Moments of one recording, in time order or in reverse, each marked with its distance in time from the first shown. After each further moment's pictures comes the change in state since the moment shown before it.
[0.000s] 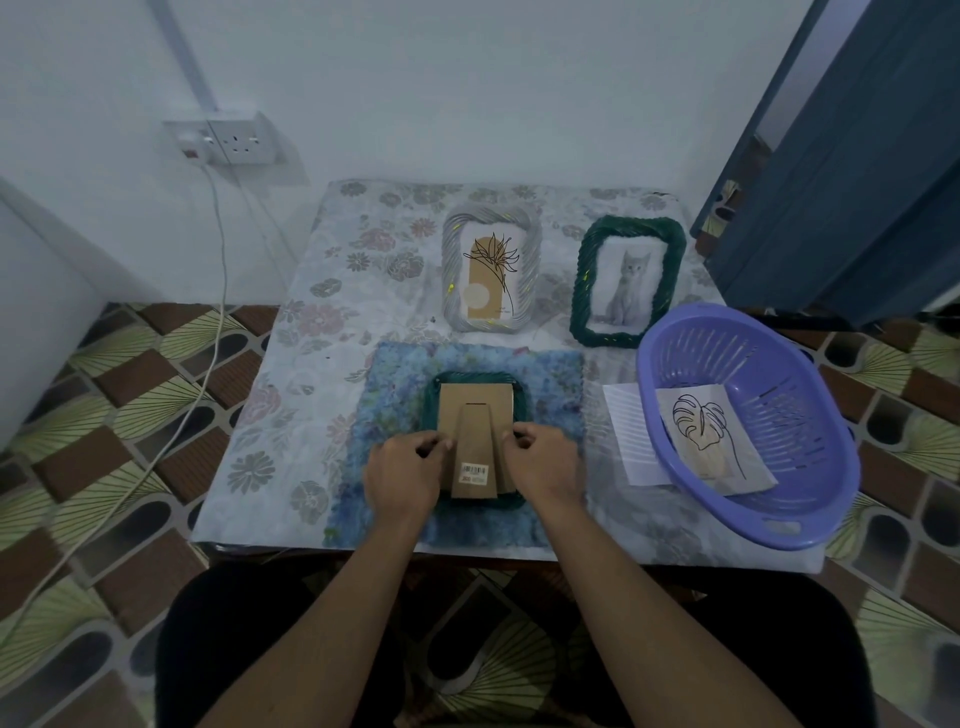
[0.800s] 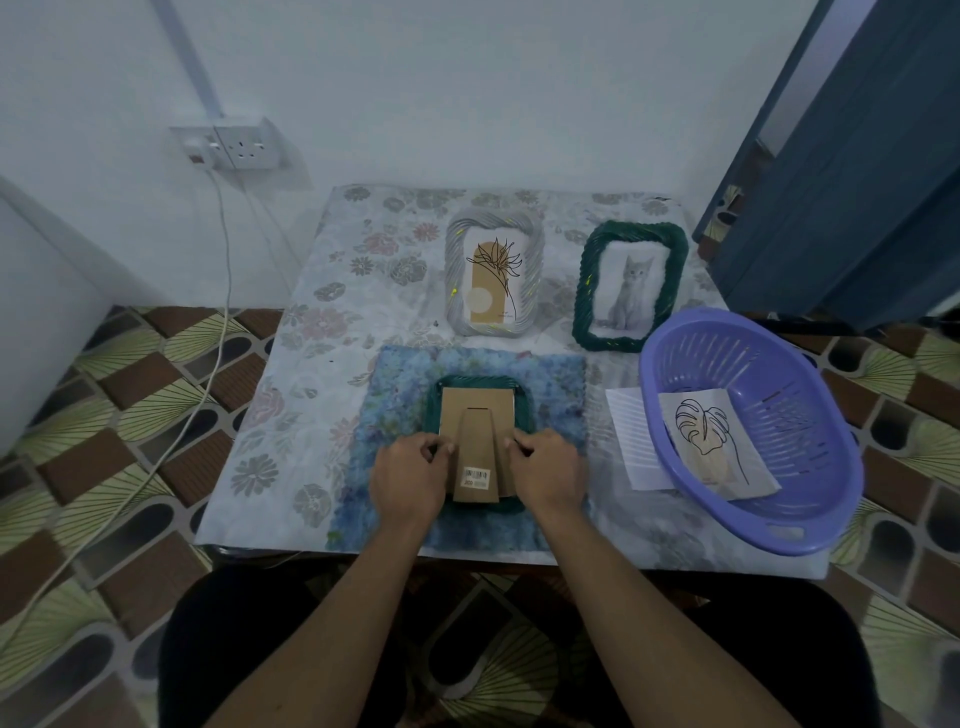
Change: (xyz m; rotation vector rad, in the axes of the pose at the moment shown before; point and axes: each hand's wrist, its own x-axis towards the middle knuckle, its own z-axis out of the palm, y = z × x) left_hand -0.008 0.022 -0.011 0.105 0.024 -0.005; right_hand 0.005 0.008 0.010 -0.185 0.032 -0.086
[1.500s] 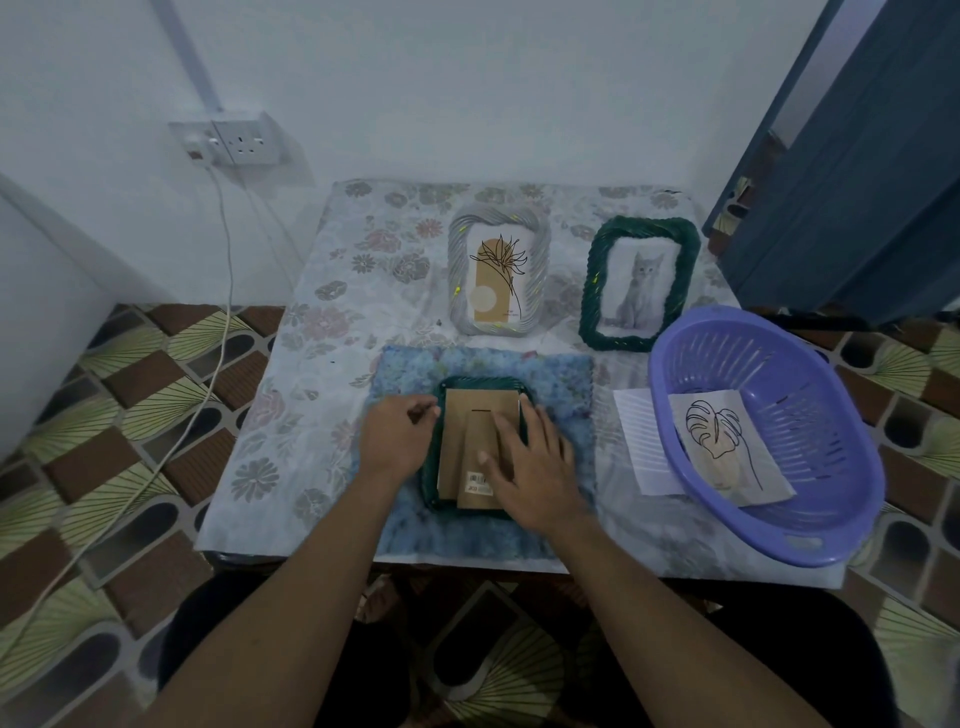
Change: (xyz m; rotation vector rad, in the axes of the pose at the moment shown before) left_hand 0.054 0.007 -0.022 -0.038 -0.132 0.092; right_hand -0.001 0.007 0.008 -0.150 -0.160 -0.384
